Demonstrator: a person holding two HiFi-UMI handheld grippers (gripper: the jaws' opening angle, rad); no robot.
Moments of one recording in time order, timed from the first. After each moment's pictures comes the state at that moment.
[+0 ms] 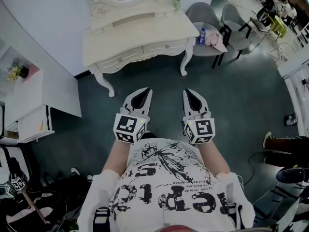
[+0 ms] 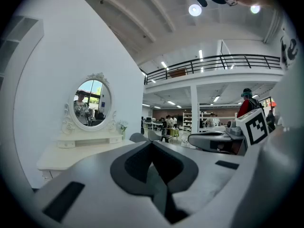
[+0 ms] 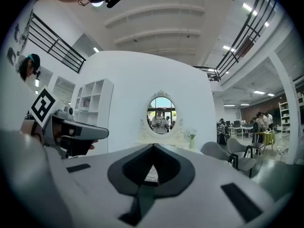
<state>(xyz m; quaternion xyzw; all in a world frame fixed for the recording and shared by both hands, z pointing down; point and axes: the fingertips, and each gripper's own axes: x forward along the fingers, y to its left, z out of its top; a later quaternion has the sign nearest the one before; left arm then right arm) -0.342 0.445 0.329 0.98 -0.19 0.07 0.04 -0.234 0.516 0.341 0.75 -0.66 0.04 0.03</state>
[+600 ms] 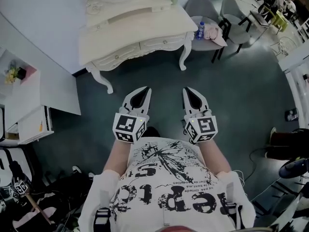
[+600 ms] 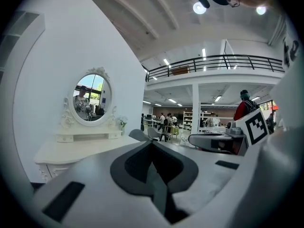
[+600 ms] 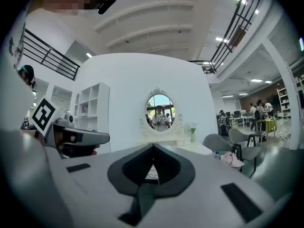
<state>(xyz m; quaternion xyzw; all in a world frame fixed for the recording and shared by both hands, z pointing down) -0.324 0.433 0.341 0.98 -0.19 0.08 0.06 -0.216 0.506 0.352 0.74 -0.66 0.08 -0.01</state>
